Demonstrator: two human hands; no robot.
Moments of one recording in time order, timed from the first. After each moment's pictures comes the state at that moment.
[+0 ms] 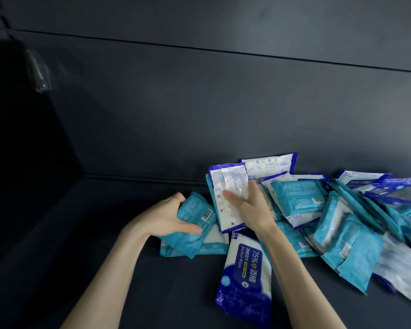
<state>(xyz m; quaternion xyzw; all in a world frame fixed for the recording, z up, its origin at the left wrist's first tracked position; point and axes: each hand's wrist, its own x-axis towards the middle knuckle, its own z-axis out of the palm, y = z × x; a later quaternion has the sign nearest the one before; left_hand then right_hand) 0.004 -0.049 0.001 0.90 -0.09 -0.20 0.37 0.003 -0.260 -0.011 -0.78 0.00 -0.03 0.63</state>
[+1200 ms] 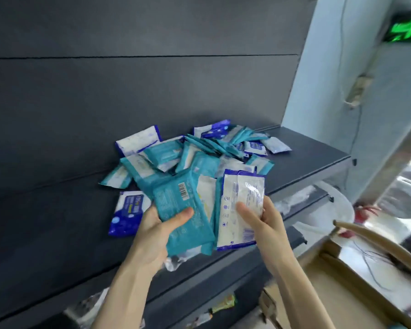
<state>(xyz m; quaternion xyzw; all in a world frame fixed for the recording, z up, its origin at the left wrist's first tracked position) -0.225 -0.210 0.020 0.55 -0.12 -0.23 0.79 -0.323 -0.372 0.014 -0.60 0.15 -0.25 0.74</state>
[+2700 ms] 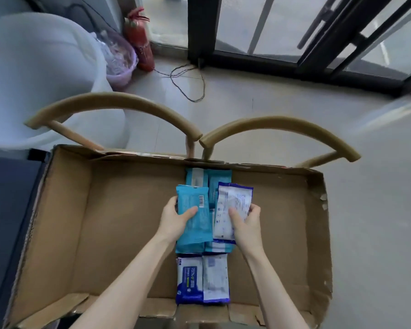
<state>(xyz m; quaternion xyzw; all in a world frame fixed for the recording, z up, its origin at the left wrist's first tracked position) -0.601 -0.815 -0.396 0.69 -0.22 -0.63 0.28 -0.766 -0.801 -0.386 -0.27 0.74 -0.28 0.55</state>
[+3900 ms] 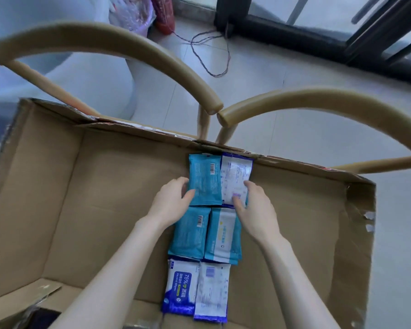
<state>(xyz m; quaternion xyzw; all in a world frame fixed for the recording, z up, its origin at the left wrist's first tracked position) -0.587 -0.846 -0.499 0.73 -0.49 -0.47 0.06 -0.779 -0.860 -0.478 -0.61 0.69 0.03 0.38</state>
